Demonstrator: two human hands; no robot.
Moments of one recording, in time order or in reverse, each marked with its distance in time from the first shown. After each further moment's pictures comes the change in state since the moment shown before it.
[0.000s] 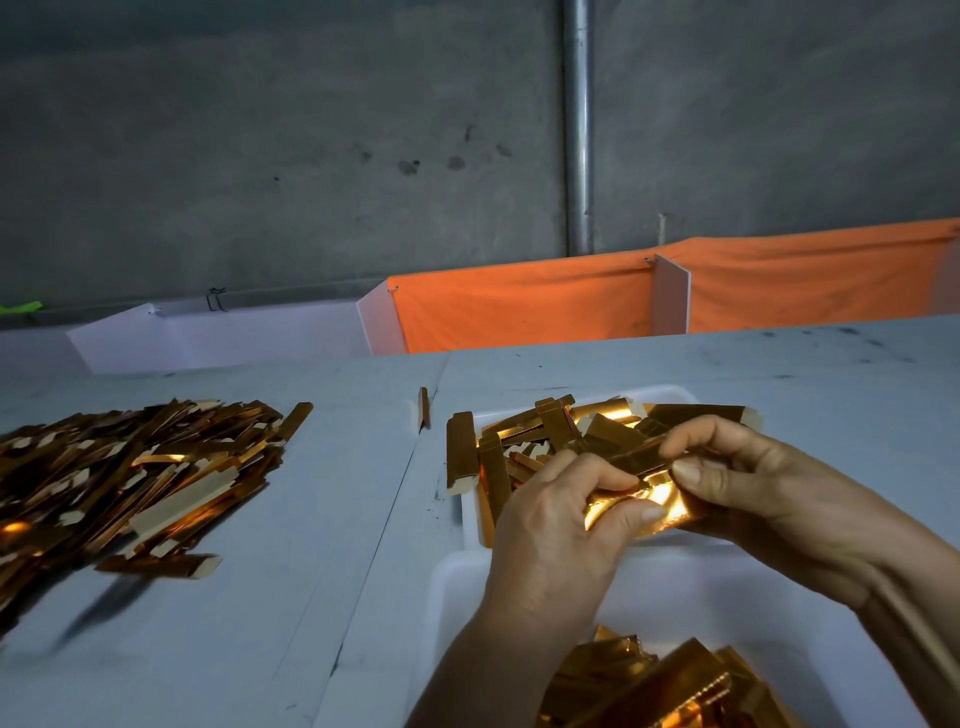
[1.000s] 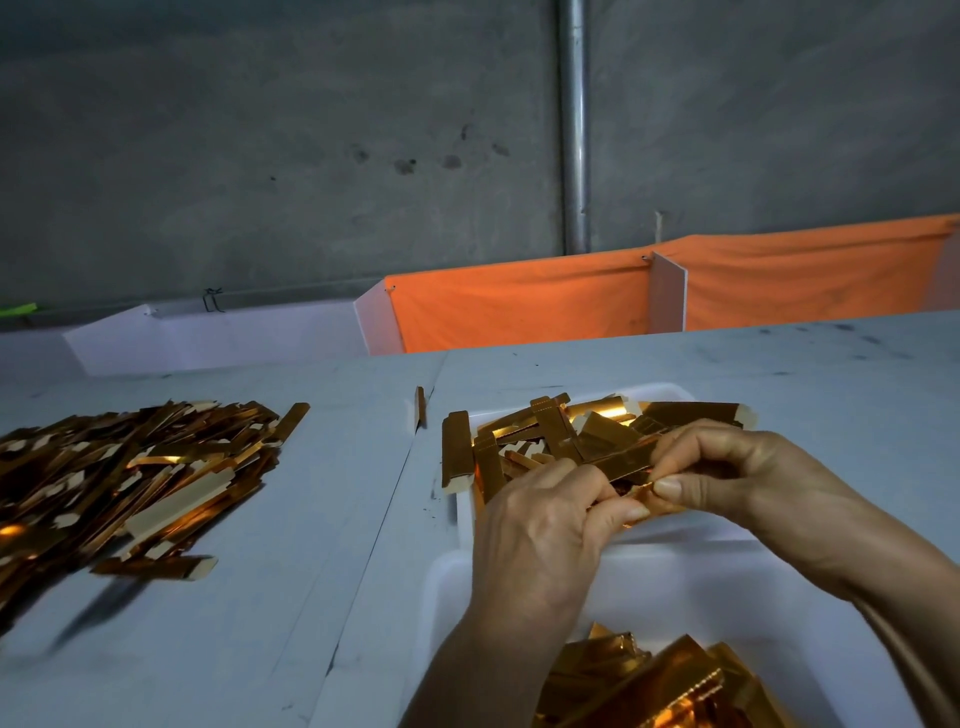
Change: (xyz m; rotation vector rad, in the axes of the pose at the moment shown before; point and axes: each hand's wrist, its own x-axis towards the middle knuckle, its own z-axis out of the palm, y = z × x) left_hand 0.003 -0.006 -0.001 0.344 0.127 0.311; right_hand 0.000 -0.002 0.000 -0.466 0.081 -0.157
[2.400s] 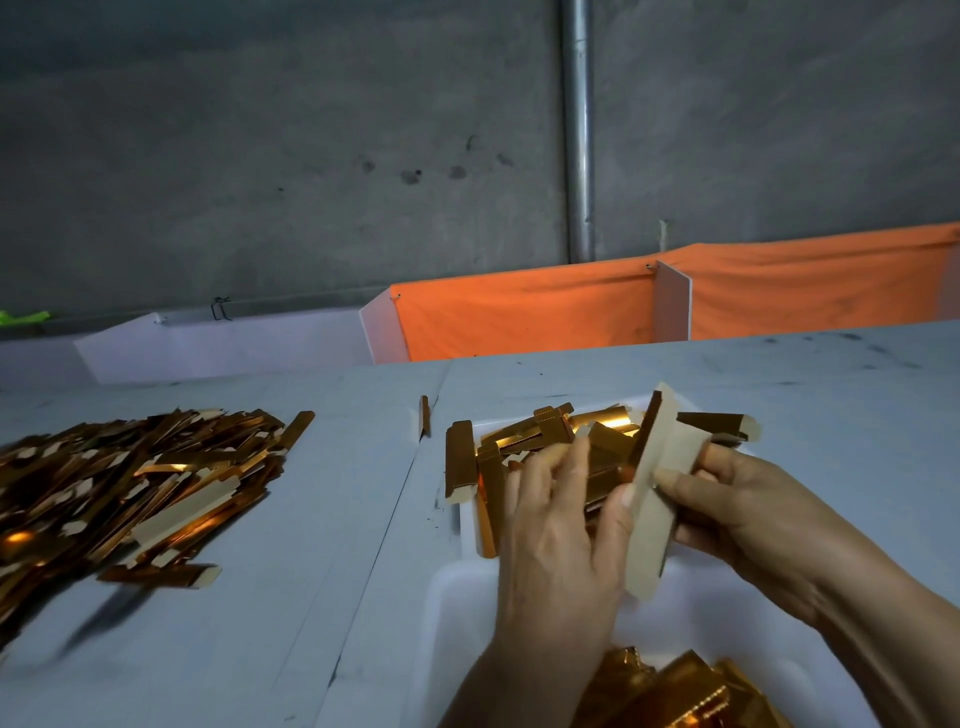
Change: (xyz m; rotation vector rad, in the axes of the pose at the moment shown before) left_hand -0.003 0.013 0.011 -0.117 -0.018 -0.332; right_hand 0.005 0.005 0.016 0.419 0.120 0.278
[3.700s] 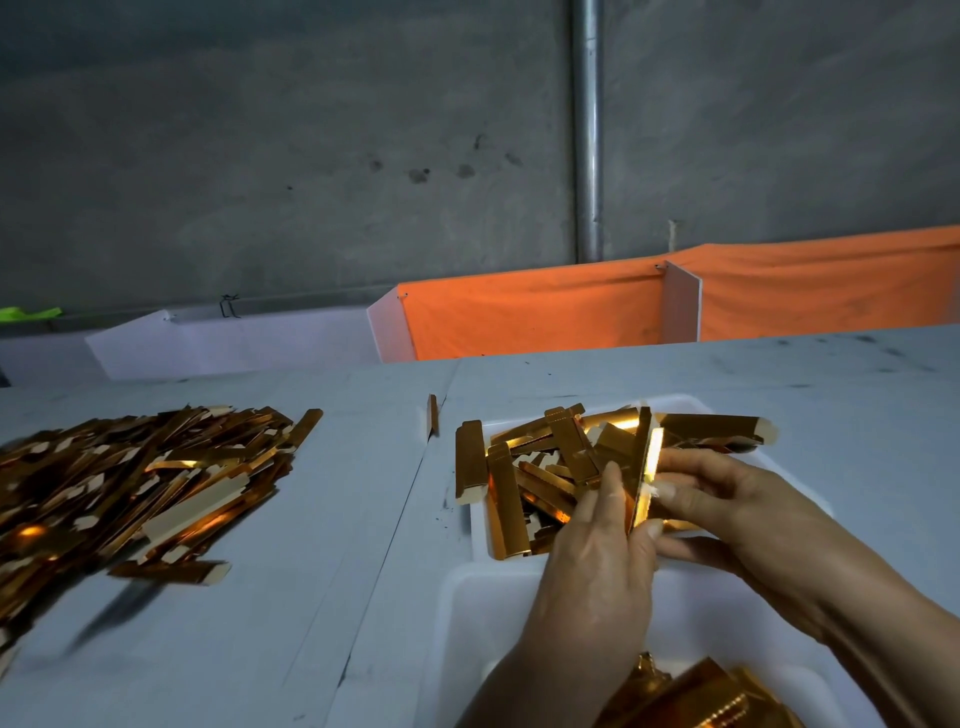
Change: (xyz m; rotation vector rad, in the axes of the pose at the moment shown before) left_hand -0.001 -0.005 0.014 -0.094 -0.362 -0.120; right_hand -0.001 0.002 0.007 -0.048 -0.034 -0.007
